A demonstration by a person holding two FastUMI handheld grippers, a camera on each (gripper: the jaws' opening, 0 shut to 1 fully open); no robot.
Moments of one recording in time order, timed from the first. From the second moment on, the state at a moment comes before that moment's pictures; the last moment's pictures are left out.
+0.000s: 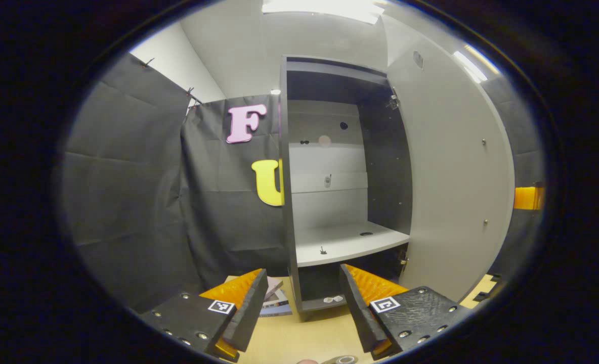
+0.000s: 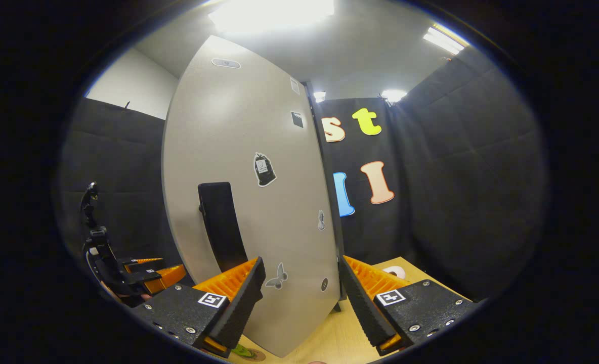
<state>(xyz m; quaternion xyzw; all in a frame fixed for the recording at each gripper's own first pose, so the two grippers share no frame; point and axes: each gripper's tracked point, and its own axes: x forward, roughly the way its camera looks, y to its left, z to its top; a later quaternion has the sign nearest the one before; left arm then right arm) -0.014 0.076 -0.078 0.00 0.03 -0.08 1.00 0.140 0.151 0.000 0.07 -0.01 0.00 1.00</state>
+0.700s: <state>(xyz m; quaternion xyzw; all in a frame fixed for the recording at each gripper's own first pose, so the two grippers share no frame) -0.050 0.067 -0.023 0.01 0.01 -0.02 1.00 0.191 0.178 0.023 0.02 -0.03 0.08 1.00</state>
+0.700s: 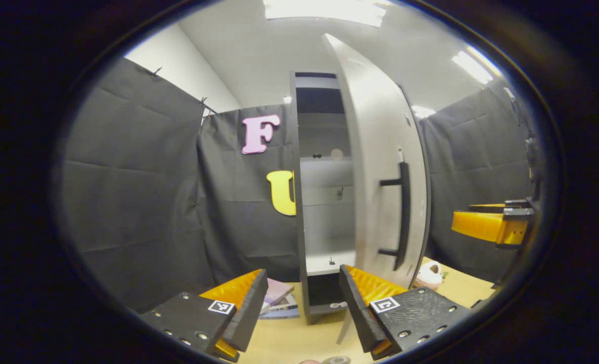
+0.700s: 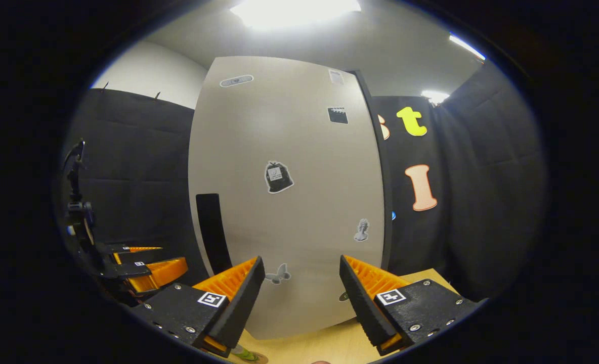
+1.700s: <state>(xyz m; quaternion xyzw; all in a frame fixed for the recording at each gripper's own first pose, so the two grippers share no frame) -0.048 -0.005 -0.008 0.00 -0.01 0.01 1.00 0.195 0.156 0.013 0.01 -0.03 0.00 1.00</state>
